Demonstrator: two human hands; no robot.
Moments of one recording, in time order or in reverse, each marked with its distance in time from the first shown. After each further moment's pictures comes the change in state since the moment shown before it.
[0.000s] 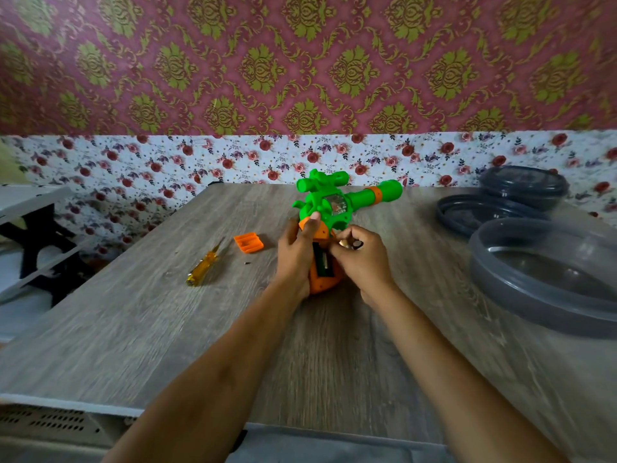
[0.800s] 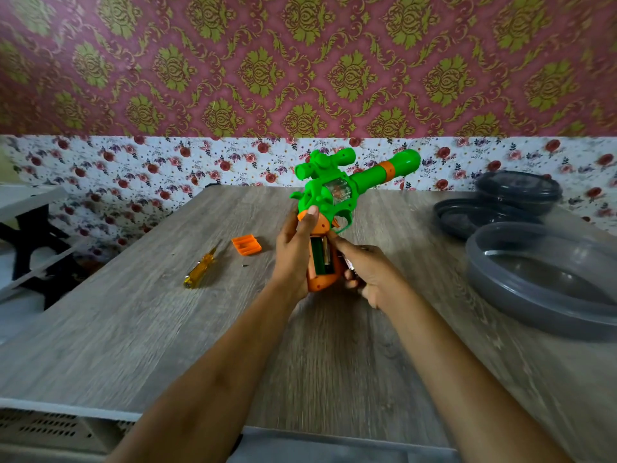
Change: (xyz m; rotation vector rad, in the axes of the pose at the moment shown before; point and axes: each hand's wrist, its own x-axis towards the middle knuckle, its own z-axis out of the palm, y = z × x) left_hand -0.007 0.009 0.001 -0.028 -0.131 0.106; right_hand -0.001 -0.009 -0.013 0.279 -0.191 0.489
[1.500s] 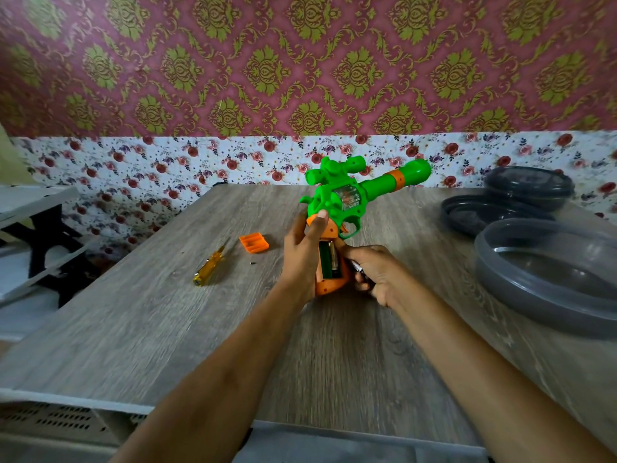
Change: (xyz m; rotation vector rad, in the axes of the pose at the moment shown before) left_hand -0.004 -0.003 -0.001 0.092 0.082 -0.012; right_hand 0.004 0.006 -0.003 0.009 -0.053 -0.013
